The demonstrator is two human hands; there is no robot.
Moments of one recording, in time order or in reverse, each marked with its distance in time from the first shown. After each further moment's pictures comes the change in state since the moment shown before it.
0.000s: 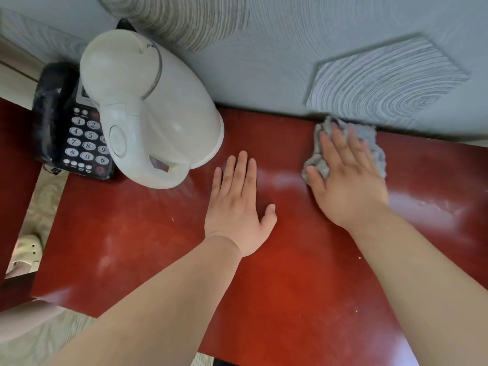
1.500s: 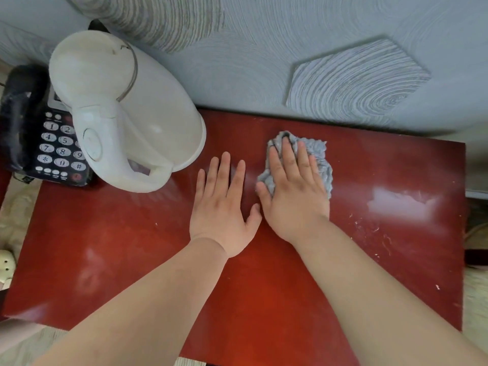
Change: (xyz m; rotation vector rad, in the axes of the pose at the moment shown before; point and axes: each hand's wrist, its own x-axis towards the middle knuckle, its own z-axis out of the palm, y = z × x) left_hand -0.001 -0.001 0.005 -0.021 0.061 0.025; right_hand -0.023 -0.058 0.011 -0.027 -0.083 0.009
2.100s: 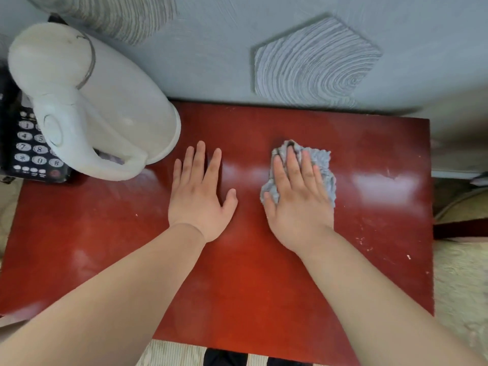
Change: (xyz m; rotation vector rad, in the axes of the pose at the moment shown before) left_hand -0.001 0.004 -0.004 0.015 0.024 -0.028; right_hand -0.054 0.042 0.017 0.024 0.044 0.053
